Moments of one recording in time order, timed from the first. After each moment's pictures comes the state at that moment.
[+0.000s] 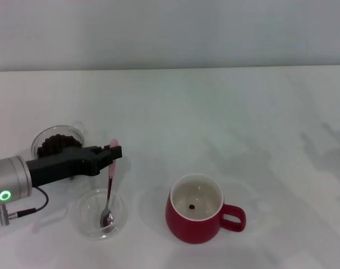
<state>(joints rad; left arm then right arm) -0.51 -2.05 1.12 0.48 1.58 1.19 -1.62 0.32 2.02 -0.95 0.02 -0.69 -1.80 0.44</state>
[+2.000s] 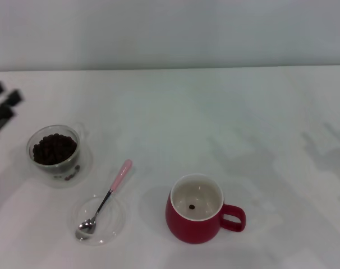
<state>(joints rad) -0.26 -2.07 0.83 0.70 1.34 1.35 -1.15 0.31 2.02 -0.95 0.01 -0.69 -1.77 0.43</state>
